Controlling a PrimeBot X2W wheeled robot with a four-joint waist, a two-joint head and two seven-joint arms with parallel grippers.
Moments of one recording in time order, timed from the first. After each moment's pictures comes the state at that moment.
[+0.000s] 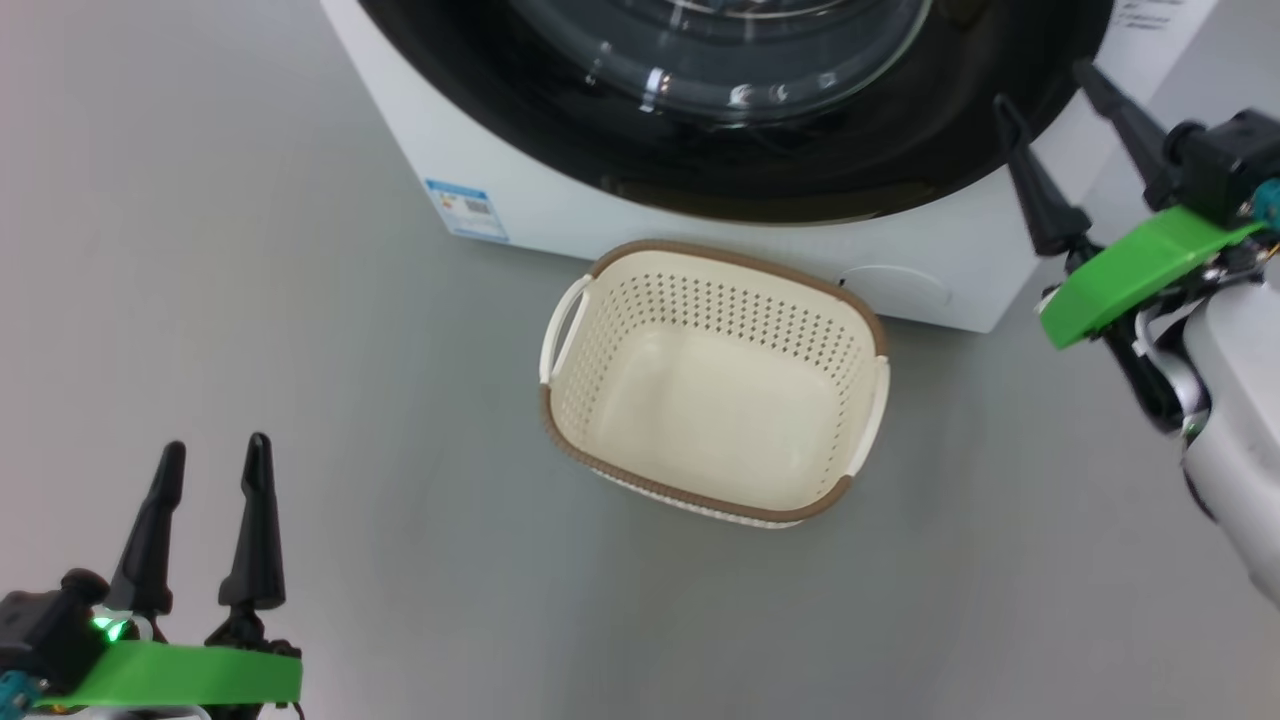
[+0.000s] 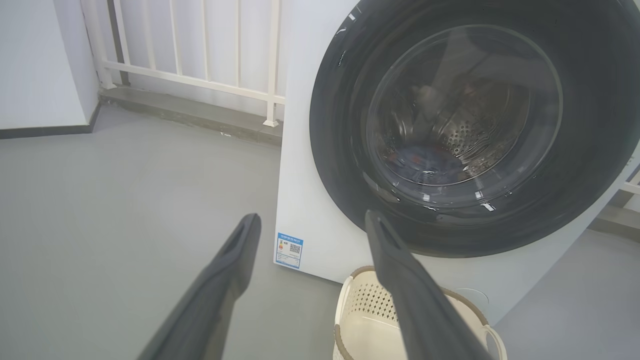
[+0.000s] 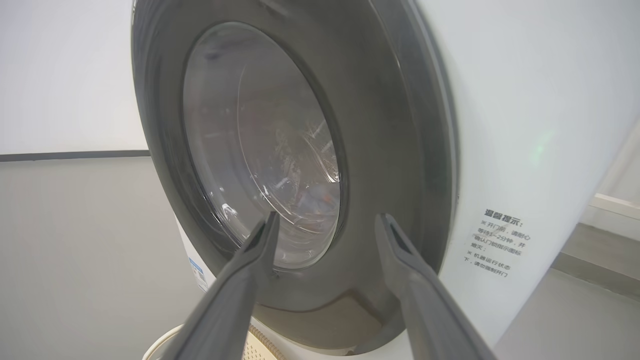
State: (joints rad) left arm -0.14 0.23 -0.06 0.16 -0.55 -0.13 -0.26; right arm -0.85 -0.43 0.51 0.61 0.53 0.13 -0.26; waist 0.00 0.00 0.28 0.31
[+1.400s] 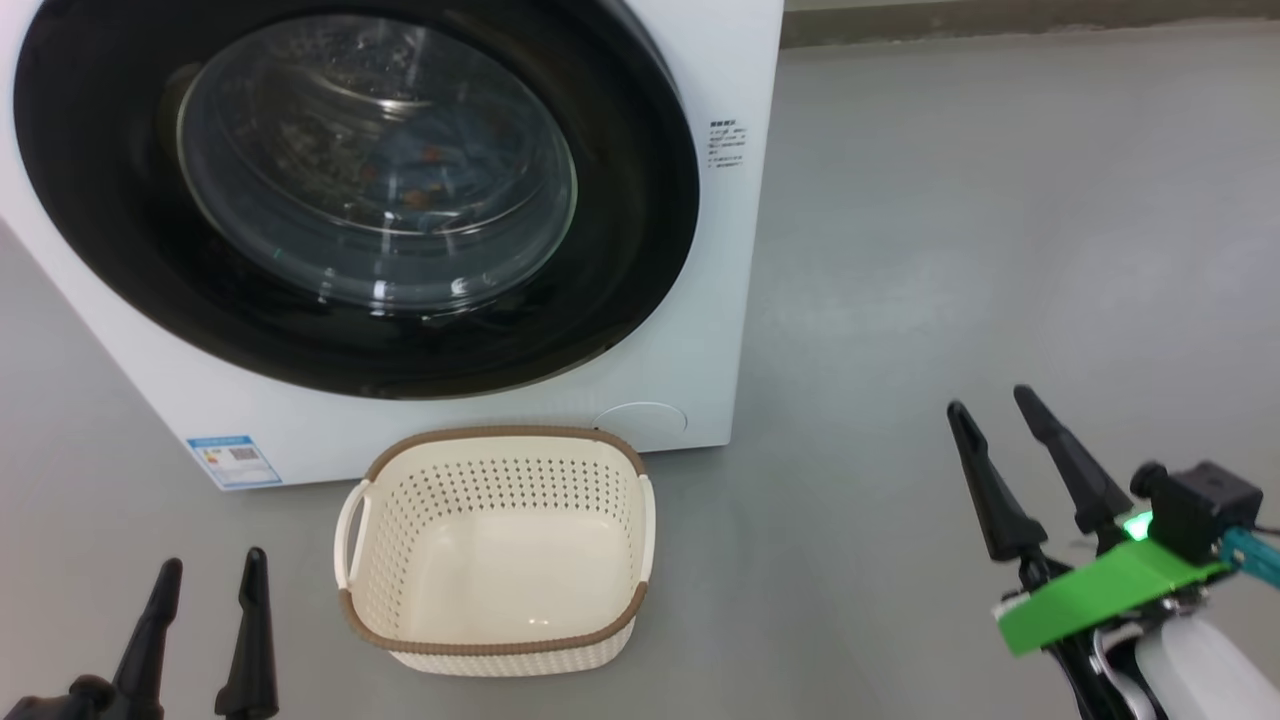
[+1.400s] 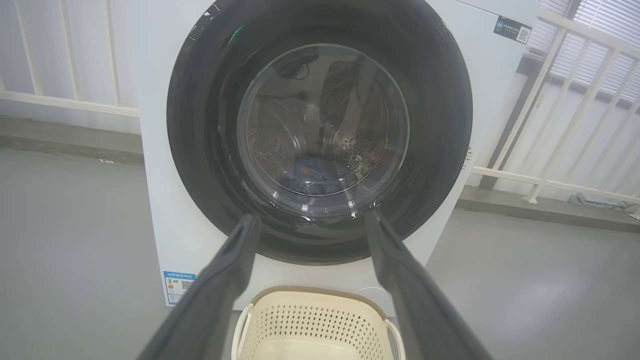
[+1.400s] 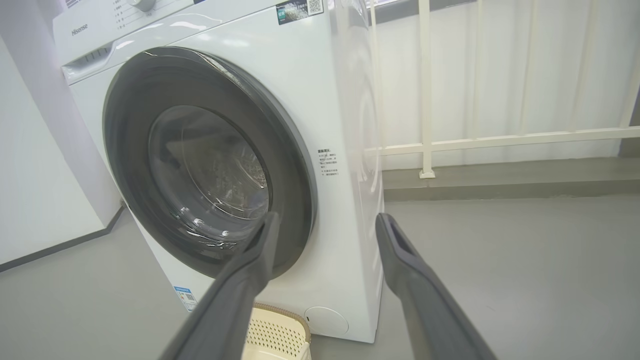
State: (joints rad) left arm 0.03 0.23 -0.03 0.15 -0.51 -0.13 -0.26; right arm -0.20 -0.31 0.29 0.21 0.57 0.13 -0.26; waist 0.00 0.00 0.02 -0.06
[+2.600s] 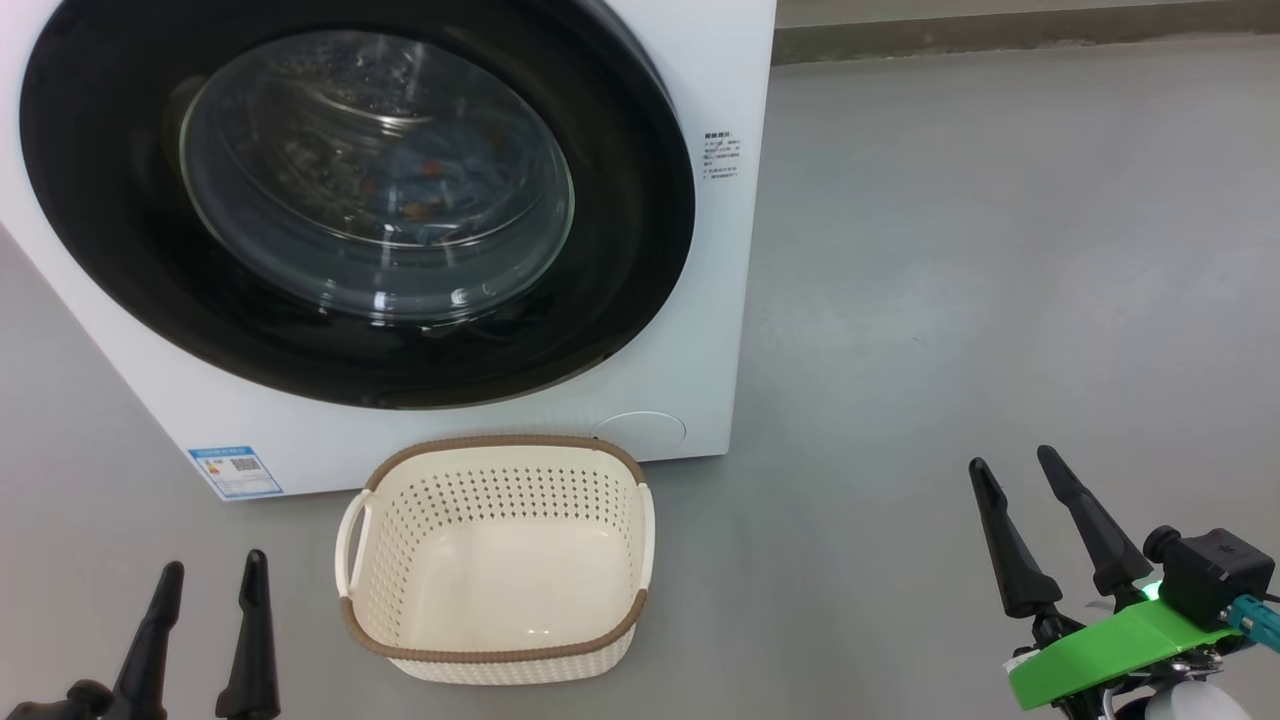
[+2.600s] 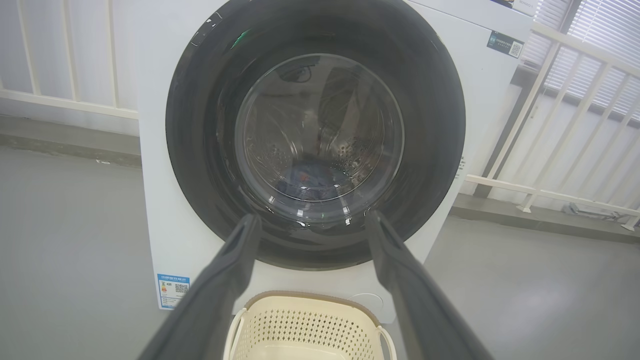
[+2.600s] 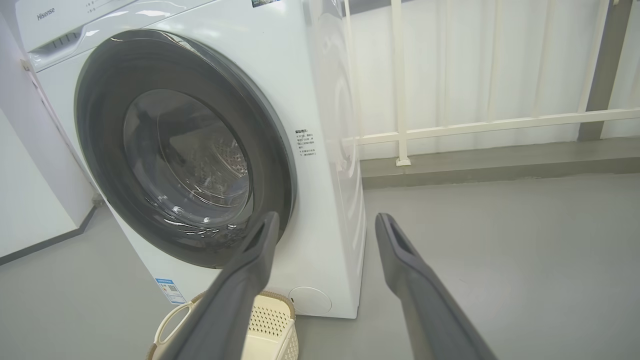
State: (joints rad) left arm 0.05 0.23 -0.02 0.14 -0.53 -0.13 -0.26; right arm -0.06 -0.25 0.18 0.17 0.48 0.13 -0.26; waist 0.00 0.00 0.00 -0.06
